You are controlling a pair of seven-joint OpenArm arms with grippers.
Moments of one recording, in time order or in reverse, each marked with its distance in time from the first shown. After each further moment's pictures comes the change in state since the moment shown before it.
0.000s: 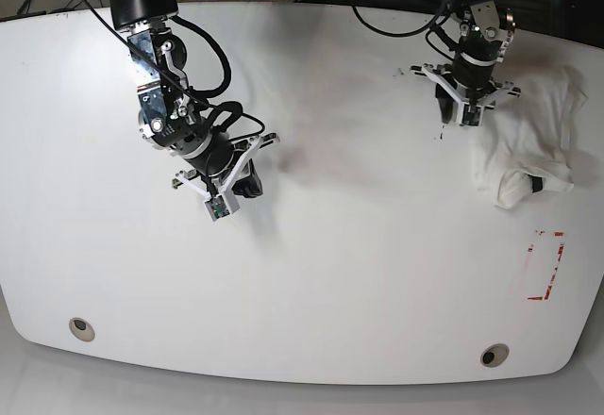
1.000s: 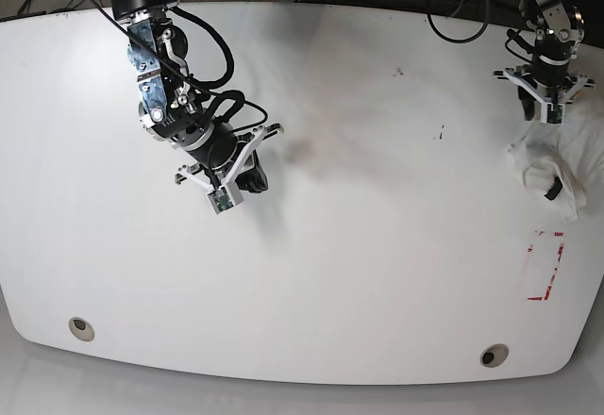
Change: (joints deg) left arm -2.5 -12.2 -12.7 -6.2 -7.9 -6.2 0.3; right arm -2.6 0.0 0.0 4.2 0.0 0.0 0.0
